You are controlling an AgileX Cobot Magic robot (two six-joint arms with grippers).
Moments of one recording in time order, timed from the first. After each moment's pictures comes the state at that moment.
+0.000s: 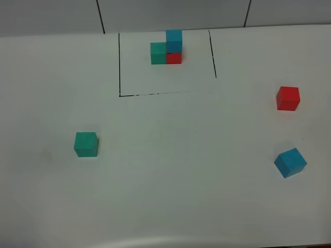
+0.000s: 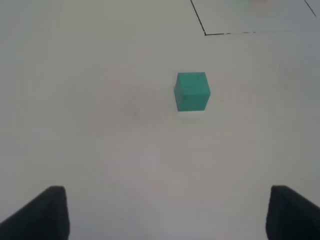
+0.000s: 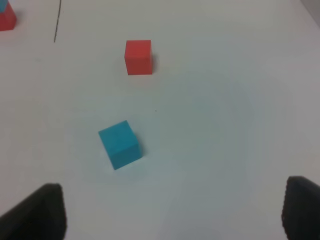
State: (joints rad) left arm -0.07 -0.01 -0.51 -0.07 1.07 -0.01; right arm -0.01 0.00 -0.50 0.02 1.07 0.05
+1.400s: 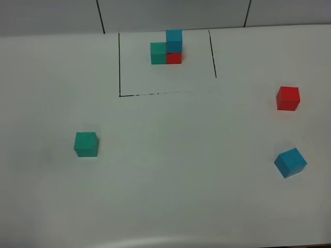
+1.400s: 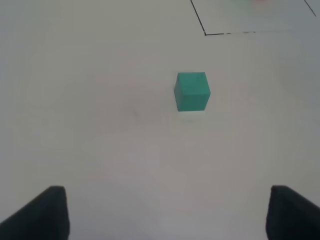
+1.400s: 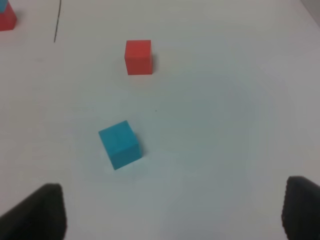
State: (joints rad) left arm -0.07 -0.01 -0.51 -0.07 1.07 -0.01; right arm -0.01 0.00 -0.50 0.02 1.07 0.05
